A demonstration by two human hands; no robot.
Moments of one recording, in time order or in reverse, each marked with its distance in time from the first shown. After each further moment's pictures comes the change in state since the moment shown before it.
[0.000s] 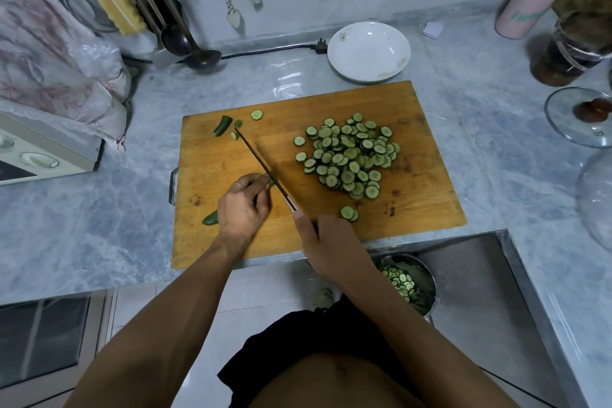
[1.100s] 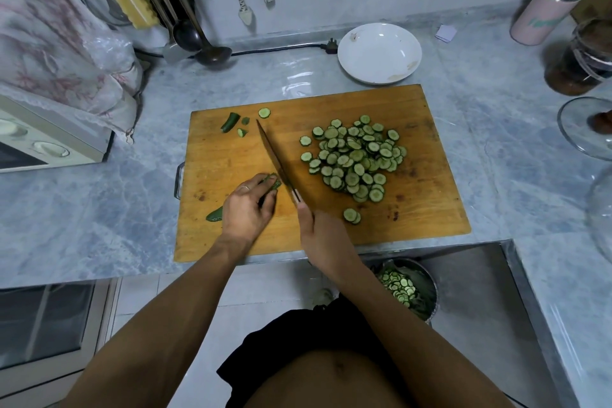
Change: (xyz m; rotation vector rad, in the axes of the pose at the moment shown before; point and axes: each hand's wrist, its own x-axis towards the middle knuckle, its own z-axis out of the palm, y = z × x) left_hand -0.008 -0.002 0.005 0.002 0.006 0.050; right_hand 0.023 0.005 0.015 0.030 0.000 0.019
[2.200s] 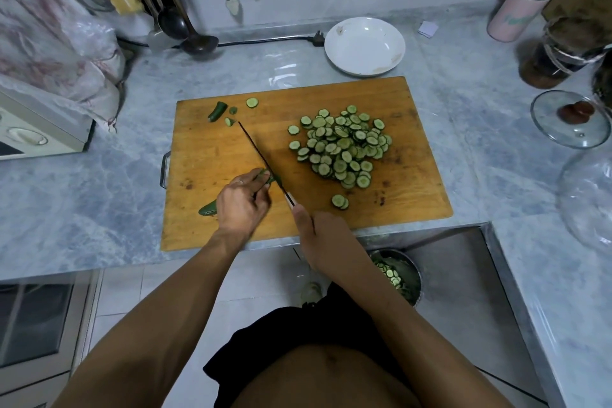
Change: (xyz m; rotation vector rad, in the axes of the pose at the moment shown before) left_hand -0.013 0.015 0.001 -0.023 -0.064 -0.101; right_hand -0.045 -0.005 -0.023 -0.082 -0.090 -0.023
